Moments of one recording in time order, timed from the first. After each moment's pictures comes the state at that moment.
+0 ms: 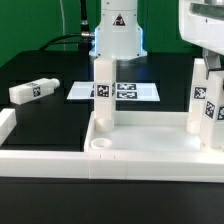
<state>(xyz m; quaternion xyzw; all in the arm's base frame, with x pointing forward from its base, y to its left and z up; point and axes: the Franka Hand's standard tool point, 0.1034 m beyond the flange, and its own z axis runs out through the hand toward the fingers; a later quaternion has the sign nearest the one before) 0.638 0.105 0.121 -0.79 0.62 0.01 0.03</state>
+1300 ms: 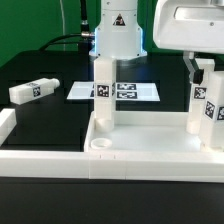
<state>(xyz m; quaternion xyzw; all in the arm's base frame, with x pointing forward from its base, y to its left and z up) 0.637 0.111 0.118 -0.98 0.21 -0.01 0.02</state>
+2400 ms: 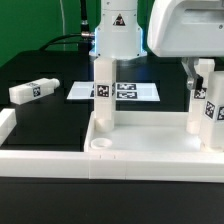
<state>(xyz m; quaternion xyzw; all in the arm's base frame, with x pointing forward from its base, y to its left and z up) 0.638 0.102 0.118 -1.00 -0.08 -0.01 -0.01</state>
